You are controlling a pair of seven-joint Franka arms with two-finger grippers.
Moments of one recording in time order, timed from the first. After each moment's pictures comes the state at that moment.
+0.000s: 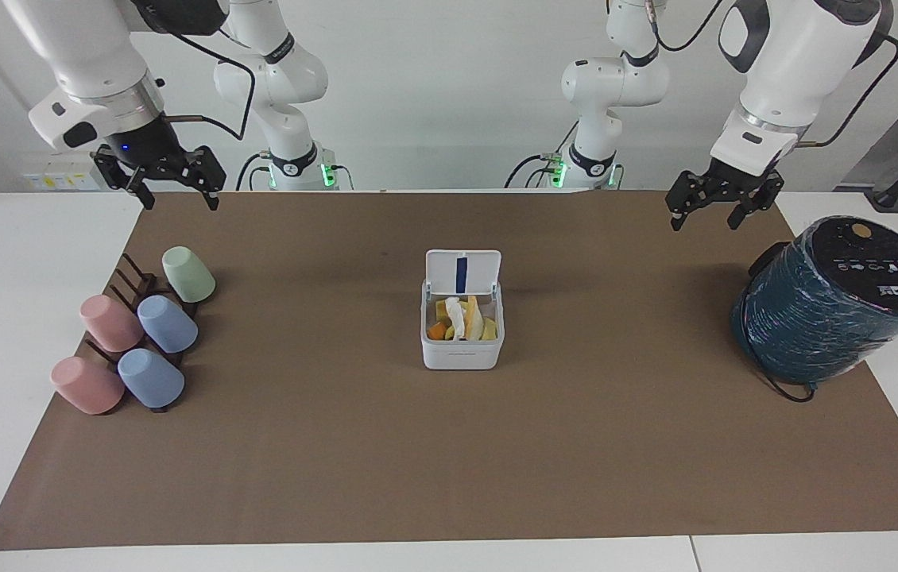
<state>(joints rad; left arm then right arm) -0.11 -0.07 -0.03 -1.72 -0.01 1.67 -0.09 0.05 -0.03 -0.05 -1.57 -0.02 1.51 0.03</state>
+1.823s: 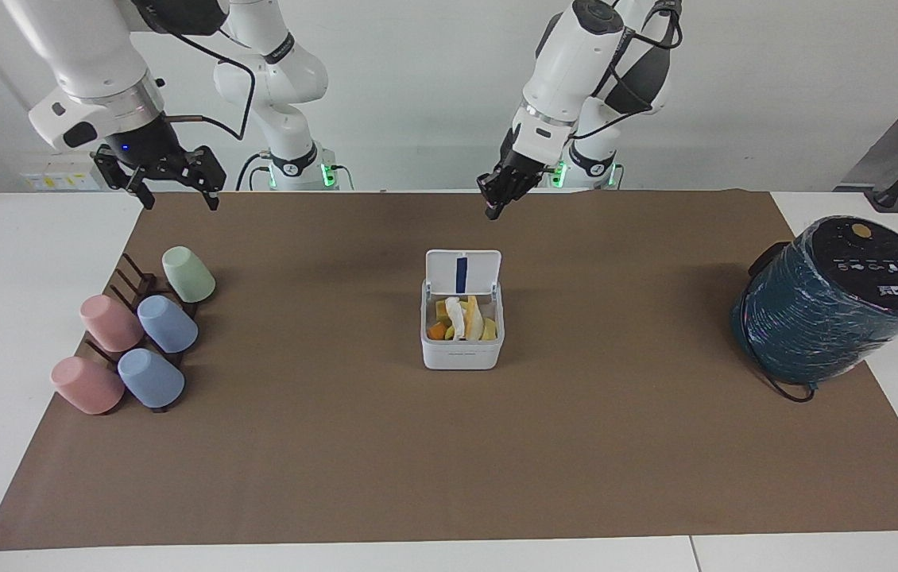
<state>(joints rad) -0.58 -0.14 -0.05 -2.01 -0.26 2.09 -0.99 0.05 -0.03 -0.05 -1.57 -0.02 1.51 0.03</state>
